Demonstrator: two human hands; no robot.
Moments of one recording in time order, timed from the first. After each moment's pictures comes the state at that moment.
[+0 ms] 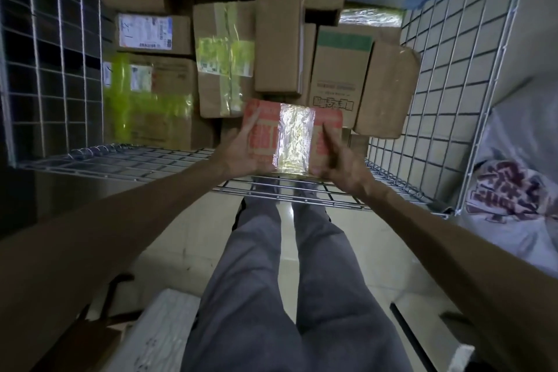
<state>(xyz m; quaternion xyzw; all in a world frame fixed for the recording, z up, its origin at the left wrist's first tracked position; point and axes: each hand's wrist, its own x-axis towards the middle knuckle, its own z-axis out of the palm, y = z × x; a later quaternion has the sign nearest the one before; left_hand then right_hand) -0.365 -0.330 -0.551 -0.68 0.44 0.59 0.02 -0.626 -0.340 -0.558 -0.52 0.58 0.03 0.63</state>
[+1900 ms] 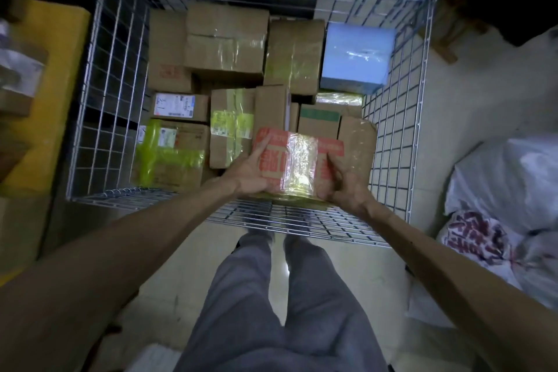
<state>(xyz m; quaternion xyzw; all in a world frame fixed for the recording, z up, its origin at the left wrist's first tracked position) -0.401 -0.381 -0.453 -0.68 0.44 0.59 0.02 -0.653 -0.387 -0.458 -0.50 0.60 -0.03 0.62</state>
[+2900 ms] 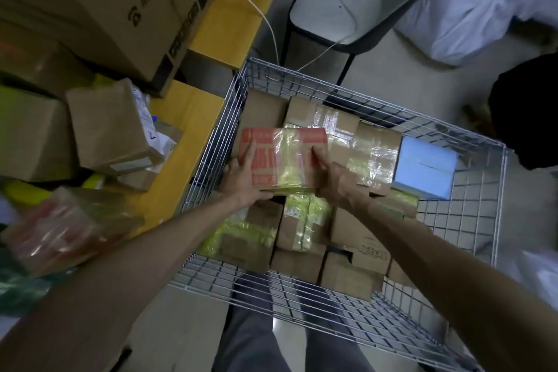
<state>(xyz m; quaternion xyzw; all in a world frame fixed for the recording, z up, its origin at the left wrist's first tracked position) -0.105 -0.482 -0.445 -0.77 0.44 0.44 -0.09 -0.305 -0.564 -0.394 -0.28 0.61 -0.13 0.73</state>
